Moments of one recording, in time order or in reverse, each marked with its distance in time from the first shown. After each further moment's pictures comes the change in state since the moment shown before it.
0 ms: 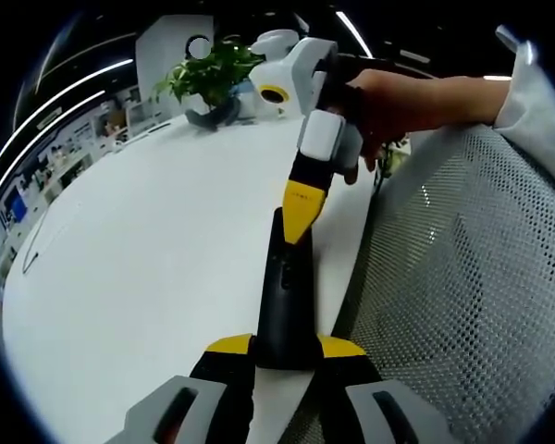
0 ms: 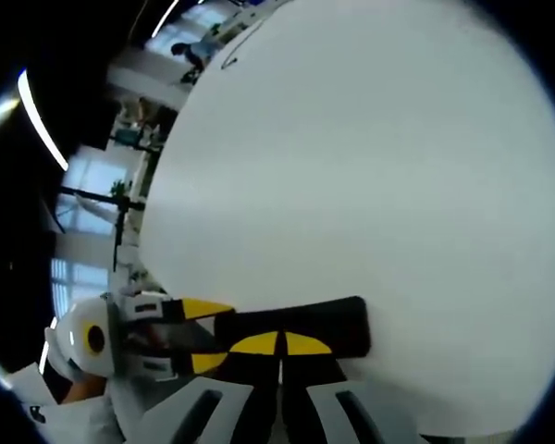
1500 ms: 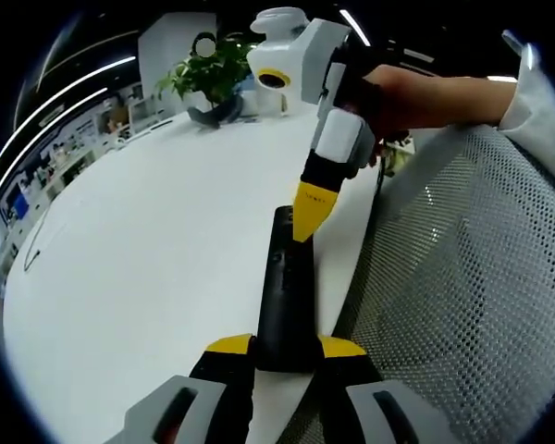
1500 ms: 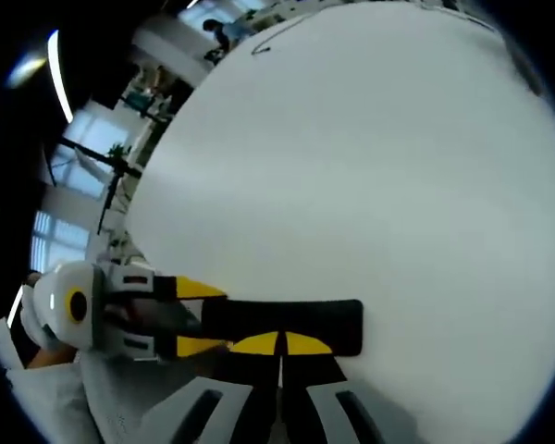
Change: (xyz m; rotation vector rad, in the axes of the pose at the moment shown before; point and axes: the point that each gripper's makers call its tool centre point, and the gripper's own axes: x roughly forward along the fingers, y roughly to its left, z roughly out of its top) left arm 0.001 0.000 0.000 -0.011 0.016 0.010; right arm -0.007 -0.002 0.000 -0.189 0.008 -0.088
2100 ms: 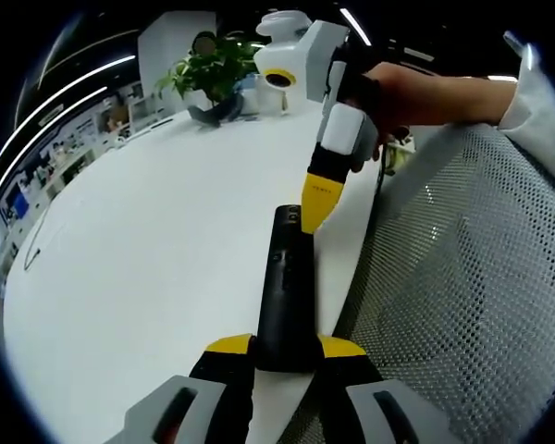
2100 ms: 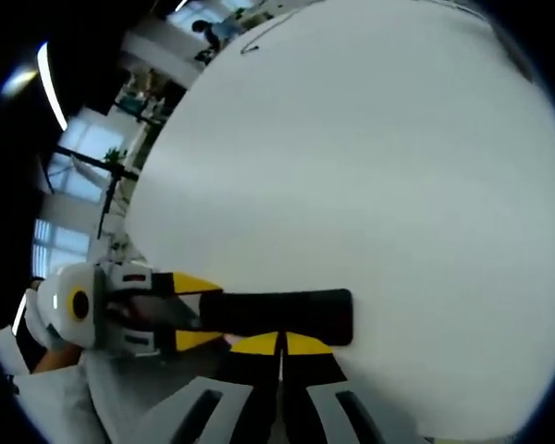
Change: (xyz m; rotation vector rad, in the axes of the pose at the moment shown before) left arm -0.001 0.001 -0.002 0.000 0.003 0.002; right arm 0.001 0.000 -0.008 0.017 0.044 -0.003
